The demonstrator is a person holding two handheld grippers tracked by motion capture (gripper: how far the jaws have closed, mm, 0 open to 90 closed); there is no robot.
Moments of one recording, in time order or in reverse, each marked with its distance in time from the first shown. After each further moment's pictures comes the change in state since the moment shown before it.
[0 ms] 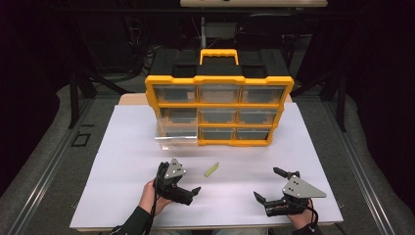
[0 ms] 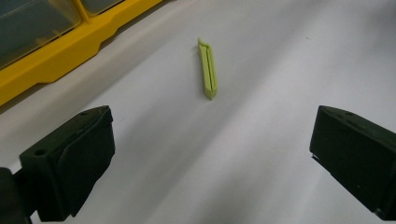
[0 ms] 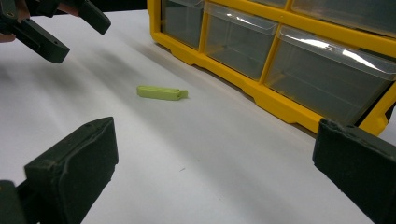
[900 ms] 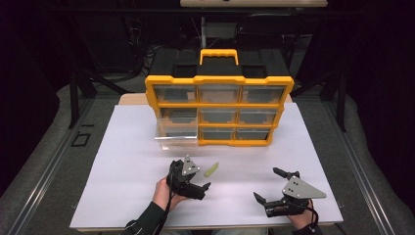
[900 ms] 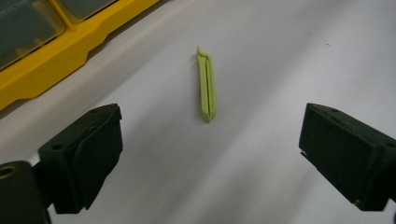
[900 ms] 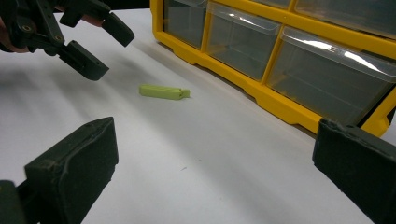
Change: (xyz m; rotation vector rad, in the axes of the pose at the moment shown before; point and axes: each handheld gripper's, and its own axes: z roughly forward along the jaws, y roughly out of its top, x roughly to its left) left arm -0.015 0.017 0.031 0.040 0.068 0.001; right arm 0.001 0.001 -0.001 0.004 0.009 -0.010
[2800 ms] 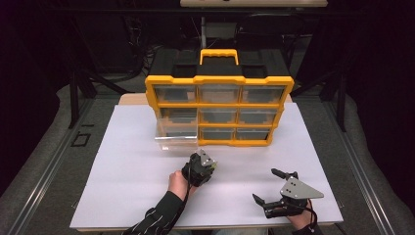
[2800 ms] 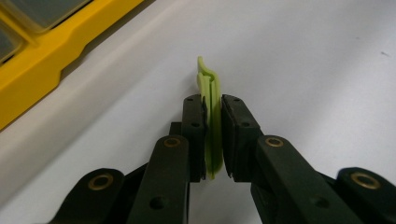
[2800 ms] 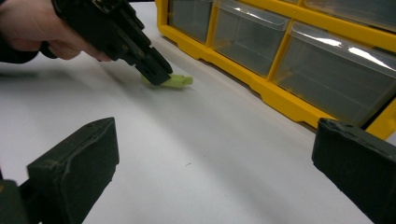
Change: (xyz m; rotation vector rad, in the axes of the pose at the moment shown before) left arm 0.001 0.022 0.042 0.085 0.026 0.016; right arm 0.003 0.000 0.002 0.022 0.008 -0.016
